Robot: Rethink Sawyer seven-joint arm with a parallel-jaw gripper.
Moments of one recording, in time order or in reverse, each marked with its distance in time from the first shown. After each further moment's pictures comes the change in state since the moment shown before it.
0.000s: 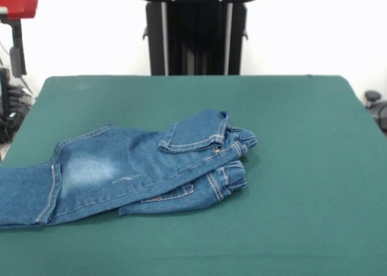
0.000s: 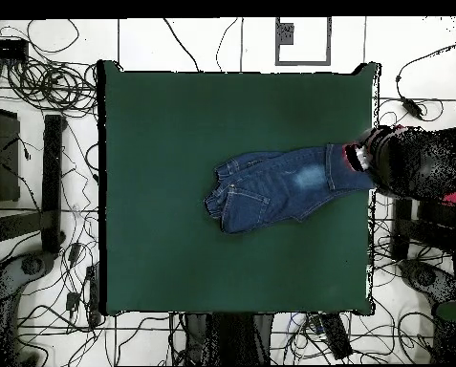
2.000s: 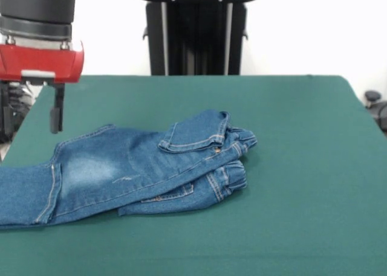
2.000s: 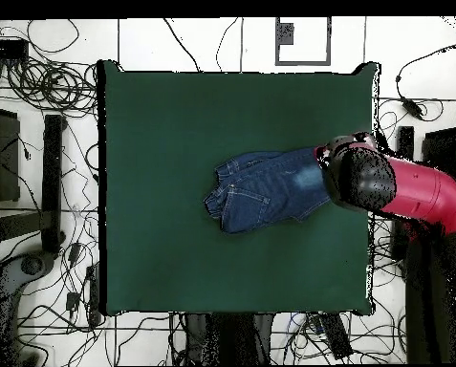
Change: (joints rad) arm 0.191 0.101 -0.286 0.050 0.118 -0.360 0.030
